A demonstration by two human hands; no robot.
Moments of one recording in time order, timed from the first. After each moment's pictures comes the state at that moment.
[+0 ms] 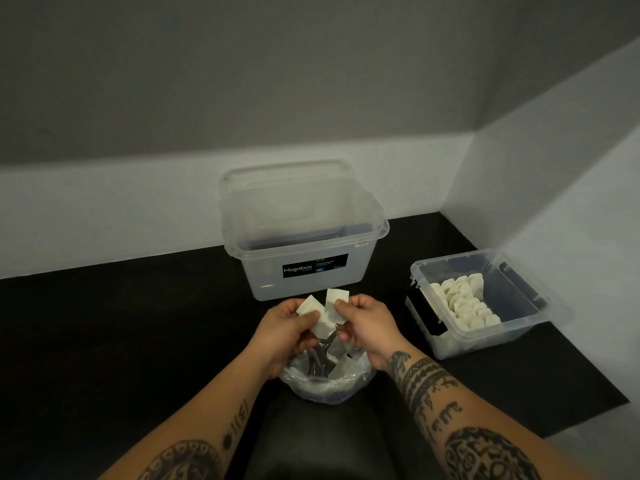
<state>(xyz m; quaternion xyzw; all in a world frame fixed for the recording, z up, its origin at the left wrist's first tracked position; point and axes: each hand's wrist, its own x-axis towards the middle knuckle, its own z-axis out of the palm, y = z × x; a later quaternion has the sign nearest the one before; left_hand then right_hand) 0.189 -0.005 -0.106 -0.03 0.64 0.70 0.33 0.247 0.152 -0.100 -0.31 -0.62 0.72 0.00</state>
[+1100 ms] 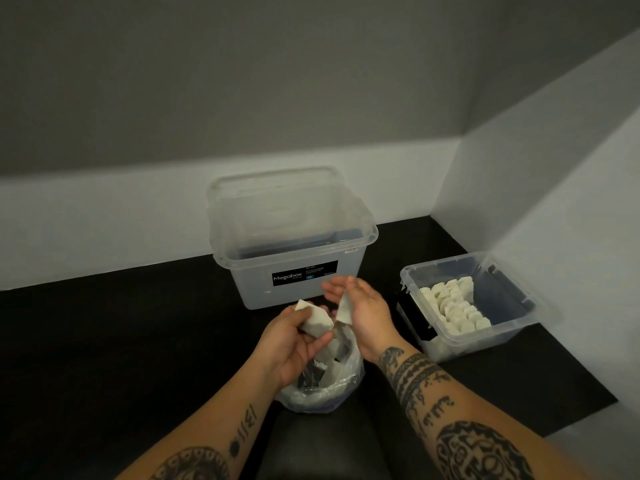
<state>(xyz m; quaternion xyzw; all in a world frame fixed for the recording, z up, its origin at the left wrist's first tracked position) 0.196 0.020 -0.102 -0.12 0.43 0.81 0.38 0.239 0.155 -0.072 -0.23 -0.57 0.79 0.10</state>
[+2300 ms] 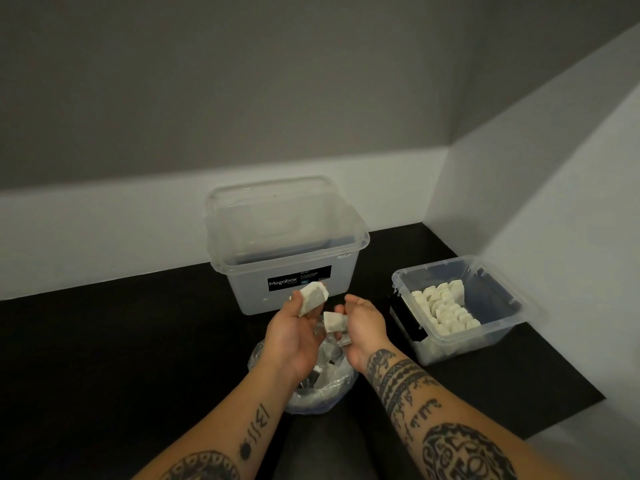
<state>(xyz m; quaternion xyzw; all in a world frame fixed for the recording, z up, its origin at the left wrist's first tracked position) 0.216 0.042 -0.070 -0.13 0.39 0.86 0.31 0.247 0.150 -0.076 -0.37 -0.44 0.81 0.10</state>
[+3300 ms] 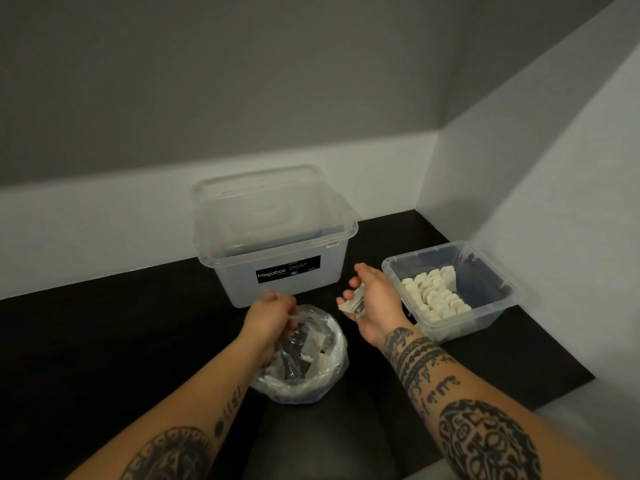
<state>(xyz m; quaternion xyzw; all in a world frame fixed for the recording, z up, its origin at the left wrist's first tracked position) 0.190 0.030 -0.081 -0.06 0.75 0.60 0.26 0.257 0.194 -0.061 -0.32 -0.41 0.85 0.12</state>
